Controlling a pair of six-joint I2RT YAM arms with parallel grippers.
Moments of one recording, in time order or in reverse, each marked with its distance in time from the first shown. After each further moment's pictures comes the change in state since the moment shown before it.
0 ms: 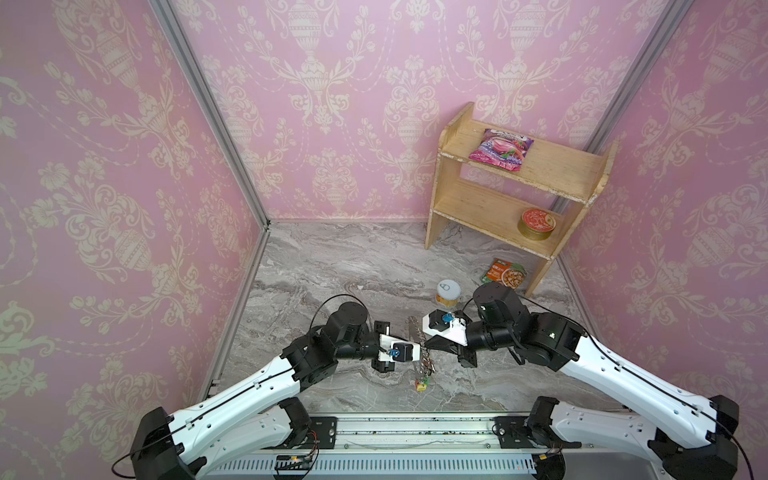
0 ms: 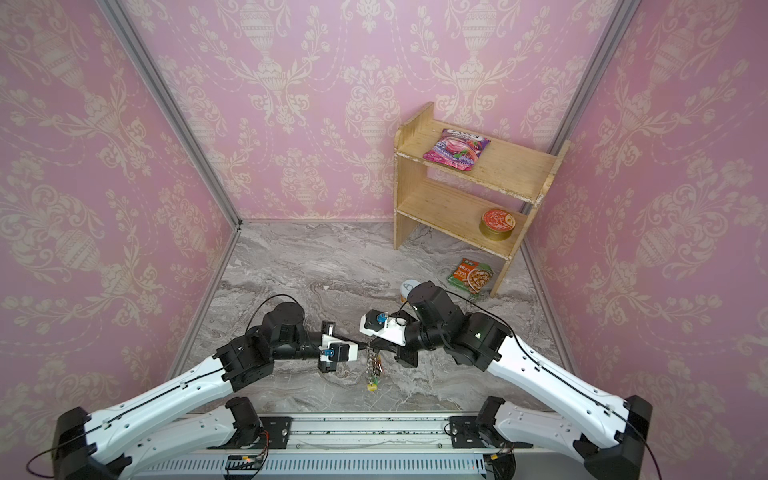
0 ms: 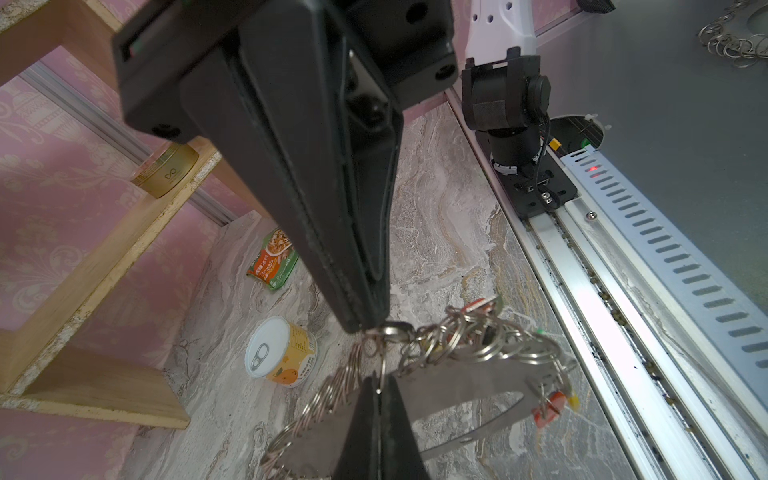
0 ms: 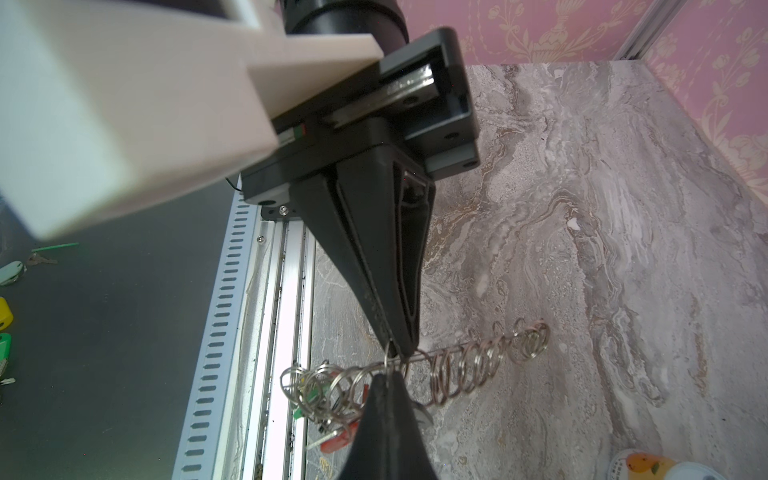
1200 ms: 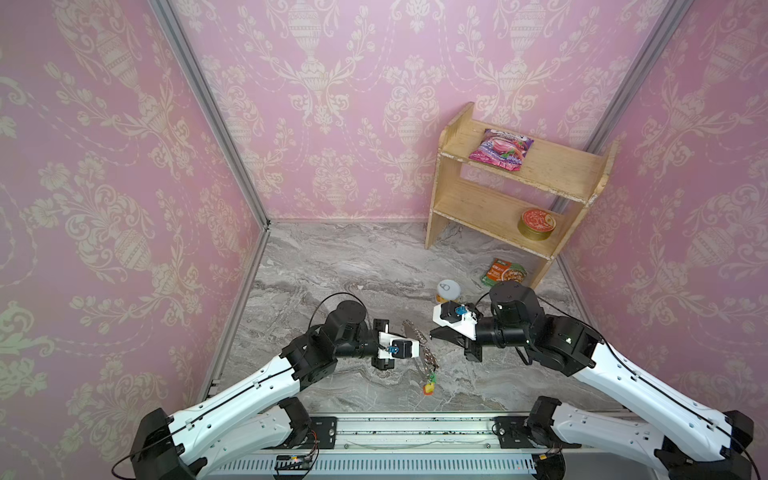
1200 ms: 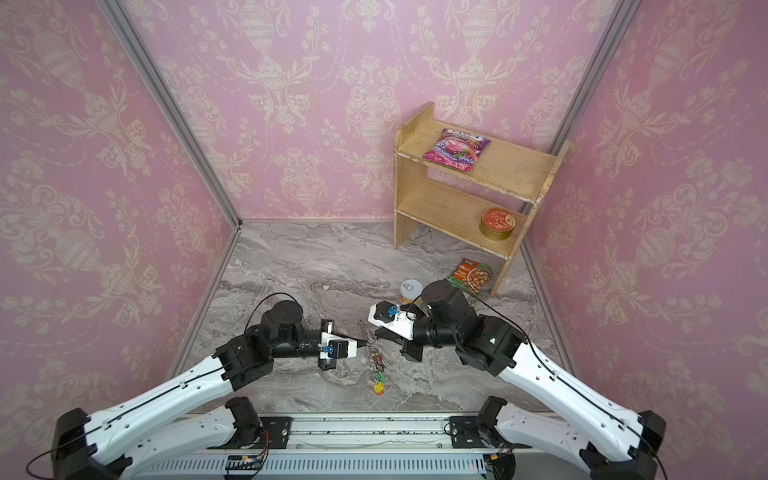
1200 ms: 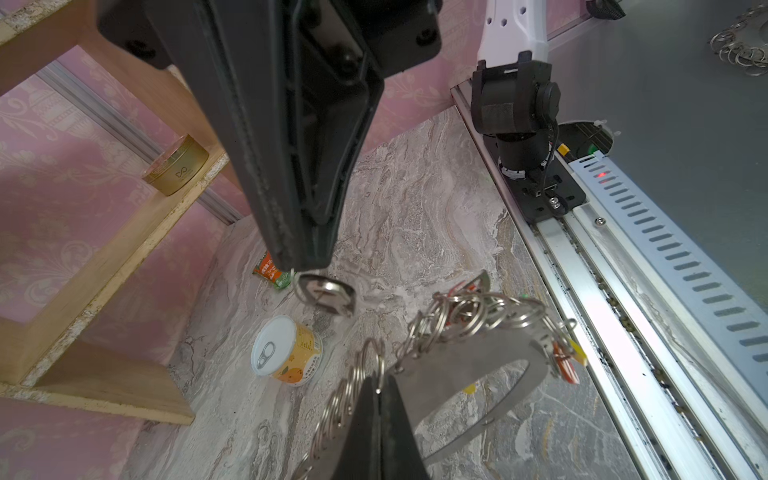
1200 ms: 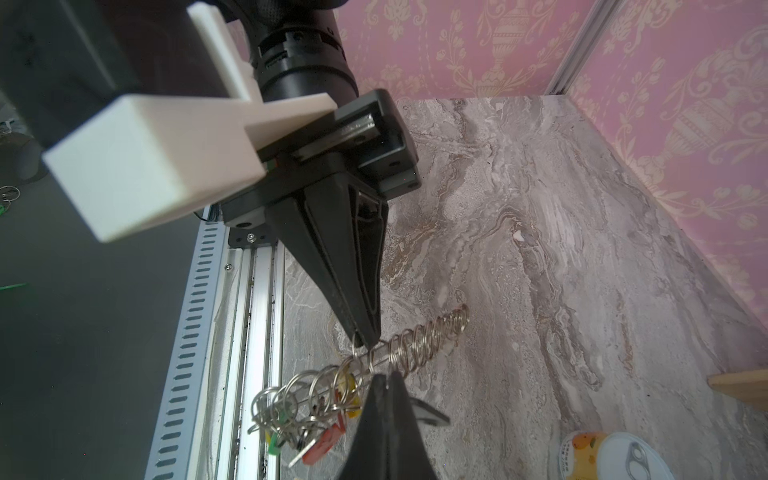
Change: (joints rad) left arm 0.013 0.000 0.002 0.012 0.006 -0.014; right arm -0.036 -0.066 -0.009 0.063 0.053 0.039
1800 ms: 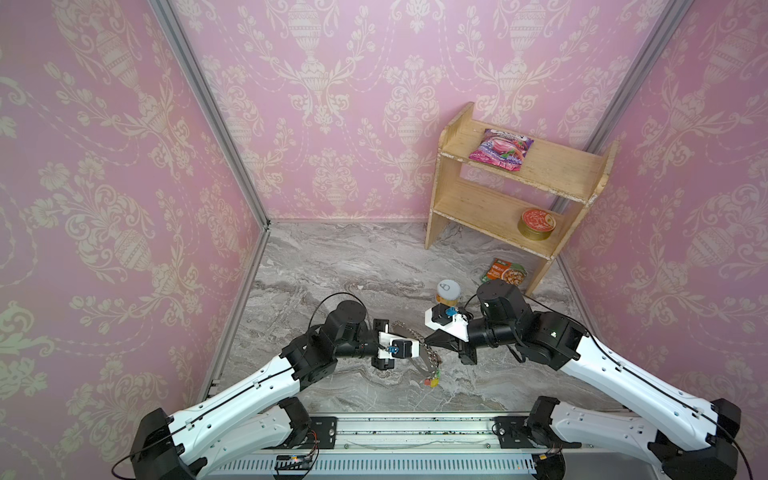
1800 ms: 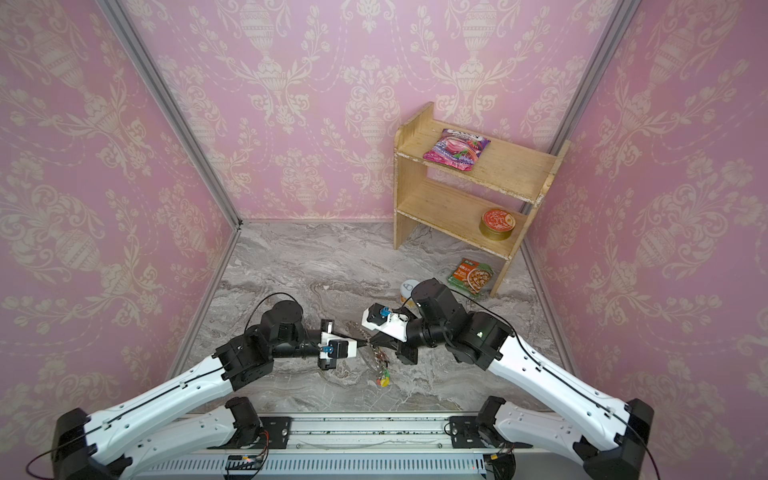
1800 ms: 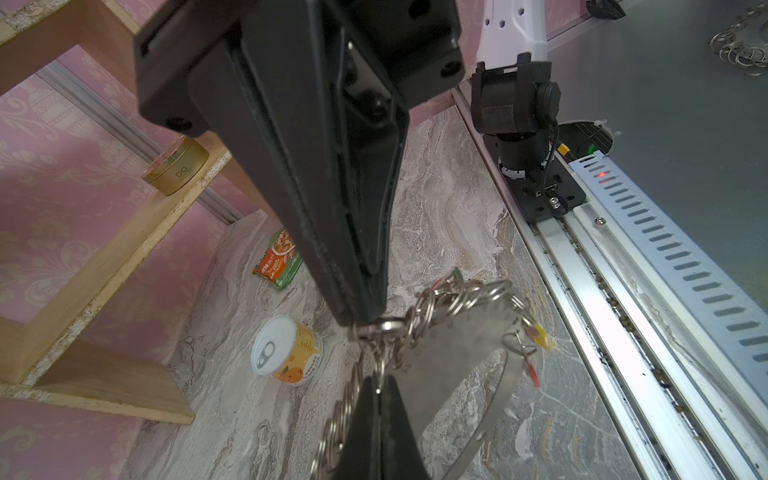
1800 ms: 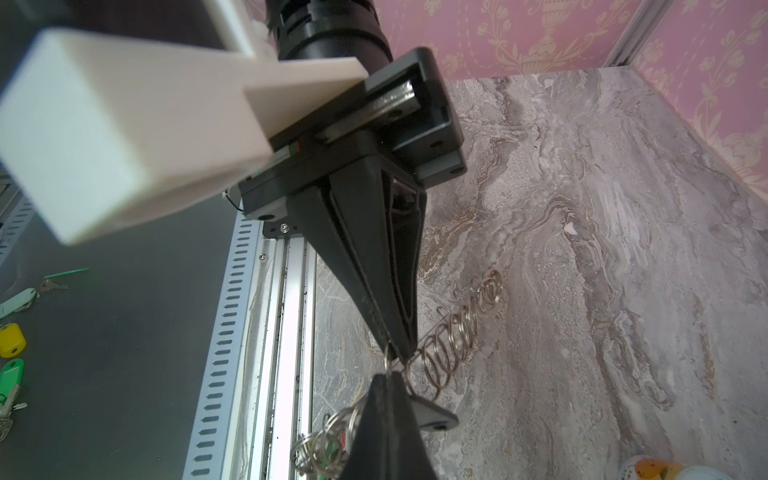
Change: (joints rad) left arm 0.000 0.000 0.000 -0.001 0.000 0.000; right arm 0.001 0.061 0.000 -0.029 -0.095 0.006
